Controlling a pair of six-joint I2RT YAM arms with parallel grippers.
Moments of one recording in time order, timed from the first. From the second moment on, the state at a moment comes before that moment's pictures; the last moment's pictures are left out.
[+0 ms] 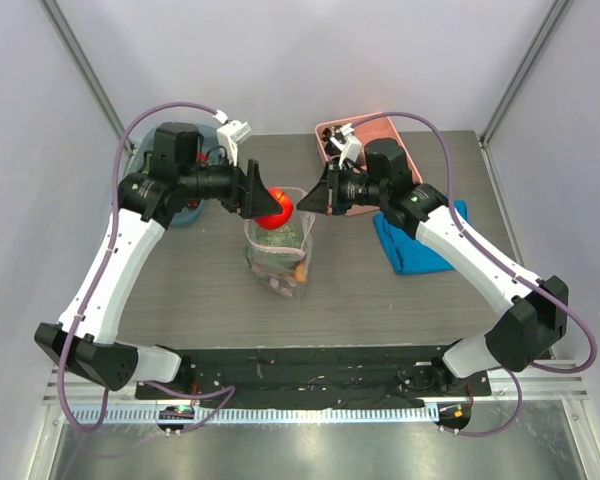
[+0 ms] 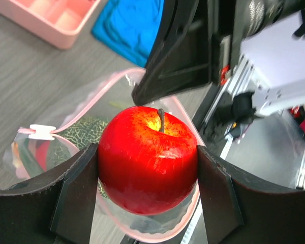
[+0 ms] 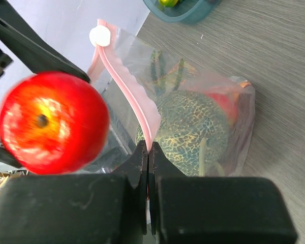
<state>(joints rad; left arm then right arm) -0.35 1.34 1.60 -0.78 0.75 -0.15 0.57 1.44 1.36 -0.30 -0.55 0.55</state>
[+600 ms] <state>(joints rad) -0.52 1.45 1.69 -1.08 0.72 0.04 0.58 1.46 1.37 -0.26 -0.57 0.56</state>
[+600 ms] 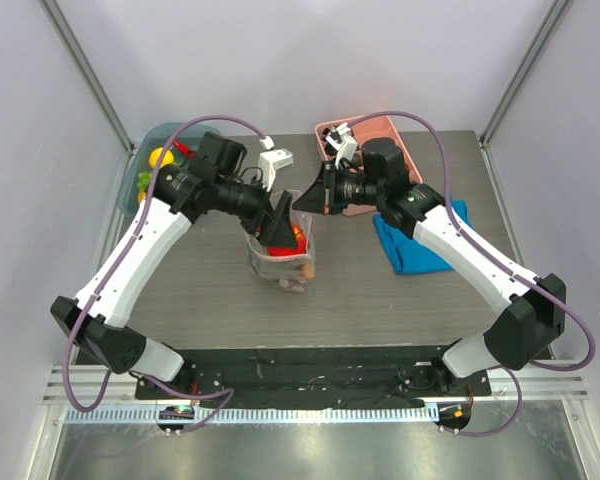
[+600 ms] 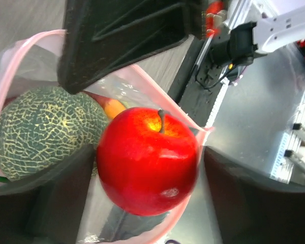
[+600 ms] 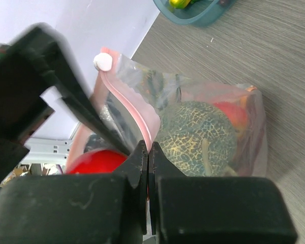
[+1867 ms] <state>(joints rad) -0.07 1.42 1.53 -1.20 1.15 0.98 0.51 1.51 1.39 -0.26 -0.91 0.36</state>
